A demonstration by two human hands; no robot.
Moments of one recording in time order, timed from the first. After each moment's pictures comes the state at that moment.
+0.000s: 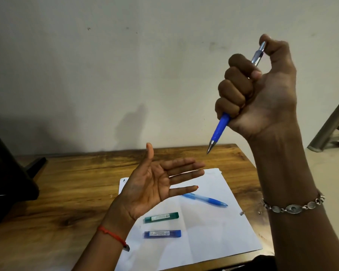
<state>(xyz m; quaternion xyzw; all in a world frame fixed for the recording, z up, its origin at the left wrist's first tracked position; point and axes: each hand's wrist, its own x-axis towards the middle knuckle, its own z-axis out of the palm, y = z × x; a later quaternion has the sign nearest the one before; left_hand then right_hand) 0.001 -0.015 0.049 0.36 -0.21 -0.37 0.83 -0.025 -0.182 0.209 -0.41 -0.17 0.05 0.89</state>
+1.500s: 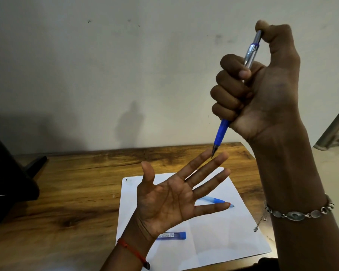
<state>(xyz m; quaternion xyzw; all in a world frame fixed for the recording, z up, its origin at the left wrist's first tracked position) -0.023 -0.042 0.037 0.18 -0.34 -0.46 0.80 -0.031 -0.166 0.209 -0.54 -0.11 -0.01 0.83</state>
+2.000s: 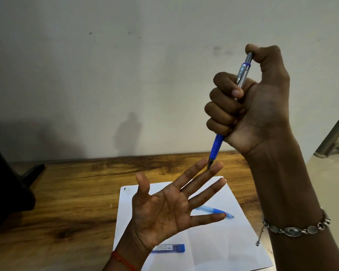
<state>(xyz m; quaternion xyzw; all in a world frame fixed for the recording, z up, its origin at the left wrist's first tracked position) -0.019 -0.040 0.036 0.18 -0.34 -0.45 0.81 -0.028 -0.165 0.210 -0.55 -0.11 0.01 0.83</state>
